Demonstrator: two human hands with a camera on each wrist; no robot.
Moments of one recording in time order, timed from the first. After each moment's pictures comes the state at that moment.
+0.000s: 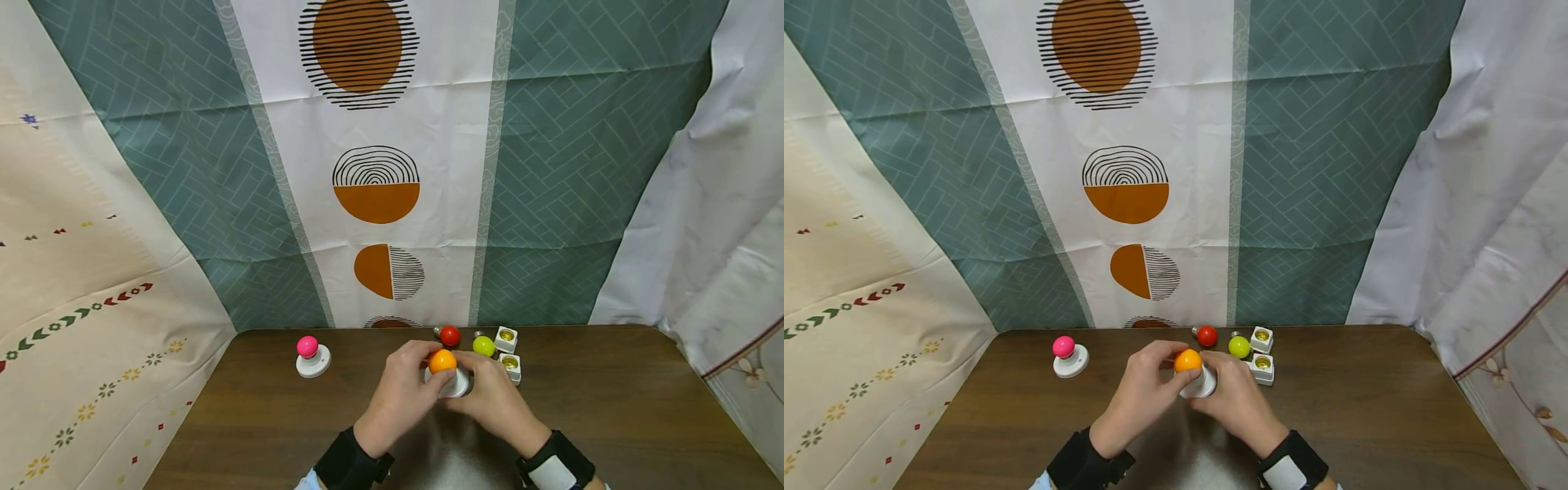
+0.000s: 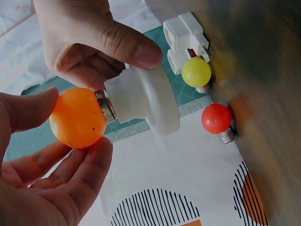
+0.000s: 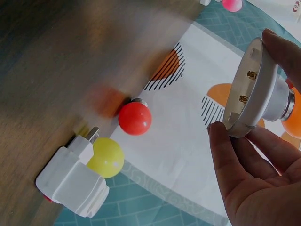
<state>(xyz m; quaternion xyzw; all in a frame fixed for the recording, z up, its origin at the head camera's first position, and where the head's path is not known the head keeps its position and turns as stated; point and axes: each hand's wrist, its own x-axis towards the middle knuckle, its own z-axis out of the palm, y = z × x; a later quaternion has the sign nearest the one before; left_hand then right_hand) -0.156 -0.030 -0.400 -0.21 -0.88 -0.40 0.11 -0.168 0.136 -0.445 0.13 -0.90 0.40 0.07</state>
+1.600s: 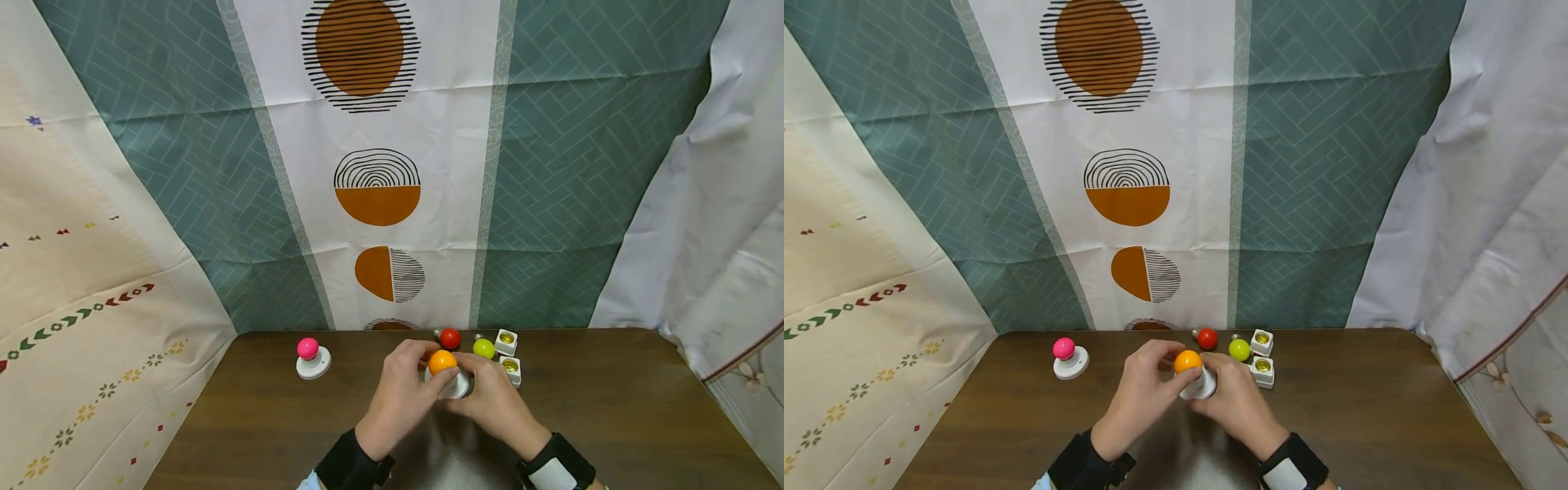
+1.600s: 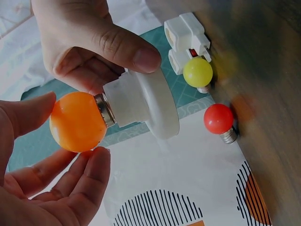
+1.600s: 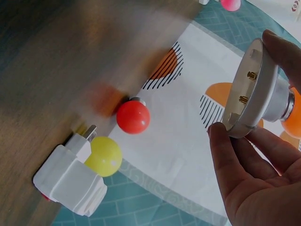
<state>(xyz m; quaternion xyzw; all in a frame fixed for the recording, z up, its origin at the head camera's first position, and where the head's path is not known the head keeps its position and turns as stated) -0.154 -0.028 -0.399 -0.18 -0.88 -0.41 0.14 -0.169 0.136 -0.445 0.13 -0.90 0.40 0.08</state>
